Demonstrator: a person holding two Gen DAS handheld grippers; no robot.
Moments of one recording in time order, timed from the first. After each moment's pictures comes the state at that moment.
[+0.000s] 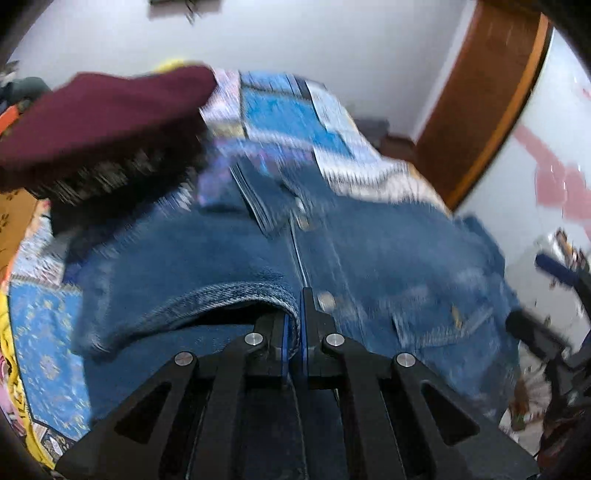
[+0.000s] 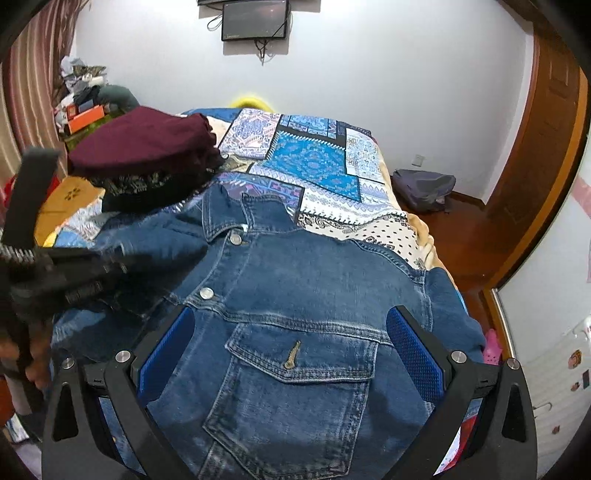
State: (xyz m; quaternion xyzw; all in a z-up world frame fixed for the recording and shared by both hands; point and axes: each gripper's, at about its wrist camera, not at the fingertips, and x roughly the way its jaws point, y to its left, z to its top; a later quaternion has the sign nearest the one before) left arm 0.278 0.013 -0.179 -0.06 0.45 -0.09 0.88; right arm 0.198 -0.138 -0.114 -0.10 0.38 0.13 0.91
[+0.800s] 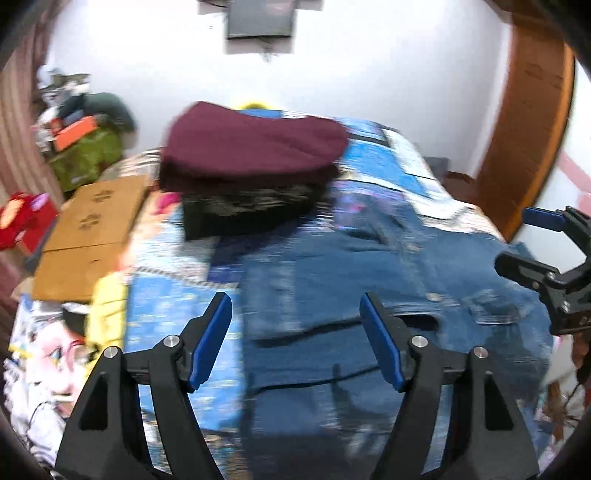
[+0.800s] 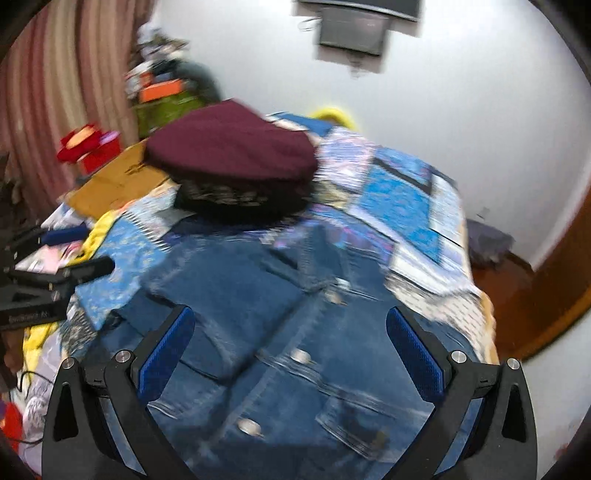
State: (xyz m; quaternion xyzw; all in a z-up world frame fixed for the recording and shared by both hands) left arm 0.194 0.137 -0.126 -0.04 0.38 0.07 0.92; right arm 0.218 -0.025 -0.089 -0.18 0.36 0.28 0.87
